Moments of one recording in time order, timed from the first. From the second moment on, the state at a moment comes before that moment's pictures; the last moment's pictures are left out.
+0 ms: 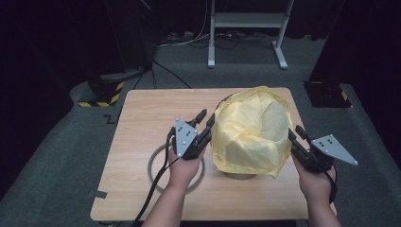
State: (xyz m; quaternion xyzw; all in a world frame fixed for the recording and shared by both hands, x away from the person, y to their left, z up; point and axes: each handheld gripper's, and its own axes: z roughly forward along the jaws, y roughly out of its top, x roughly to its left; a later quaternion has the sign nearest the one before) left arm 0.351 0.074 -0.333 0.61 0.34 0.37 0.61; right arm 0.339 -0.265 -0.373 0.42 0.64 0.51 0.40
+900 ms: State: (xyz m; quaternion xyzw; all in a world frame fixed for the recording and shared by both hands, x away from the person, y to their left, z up) left arm 0.413 0.075 -0.436 0.64 0.47 0.23 0.57; right arm 0.359 -0.243 -0.415 0.43 0.68 0.48 0.35
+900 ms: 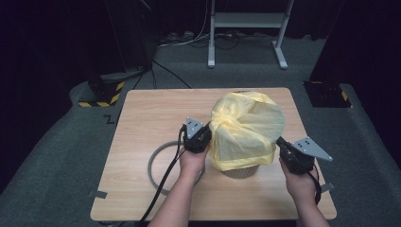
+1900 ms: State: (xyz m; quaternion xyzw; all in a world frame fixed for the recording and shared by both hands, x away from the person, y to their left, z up) left arm 0.305 0.088 -0.424 0.61 0.40 0.37 0.57; right arm 0.367 -0.261 -0.397 0.43 0.65 0.49 0.38
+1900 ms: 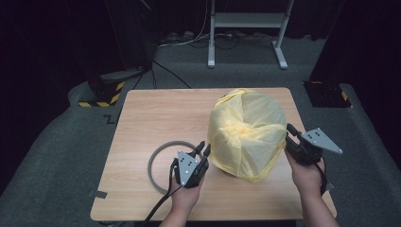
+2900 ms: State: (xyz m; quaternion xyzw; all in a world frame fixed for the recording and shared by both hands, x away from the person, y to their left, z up) left arm 0.342 0.073 -0.436 0.65 0.40 0.33 0.55; right arm 0.374 -0.267 -0.411 0.45 0.65 0.50 0.36
